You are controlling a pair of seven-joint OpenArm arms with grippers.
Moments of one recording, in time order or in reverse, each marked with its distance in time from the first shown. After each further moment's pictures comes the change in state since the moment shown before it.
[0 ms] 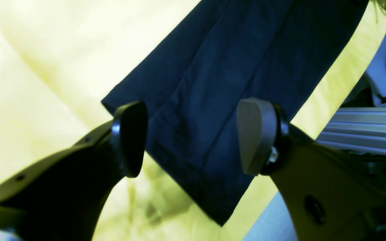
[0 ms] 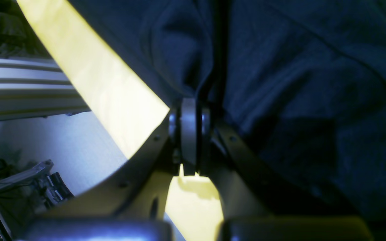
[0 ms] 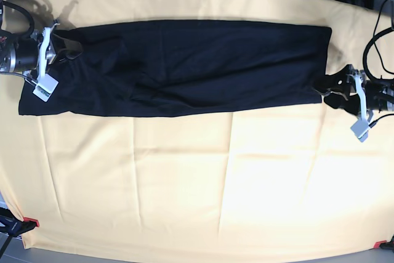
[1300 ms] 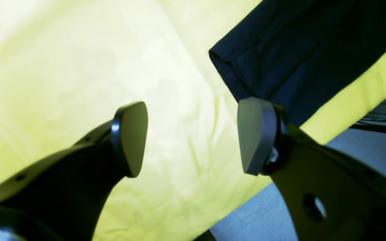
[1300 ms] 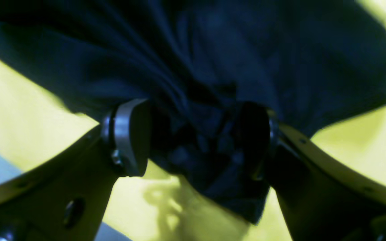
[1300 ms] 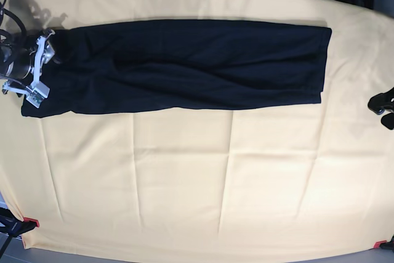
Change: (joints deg) left arm -5.2 -17.7 0.0 0.2 -0.3 -1.3 -0.4; right arm 0.3 0.8 1.9 5.1 -24.5 -3.3 8.6
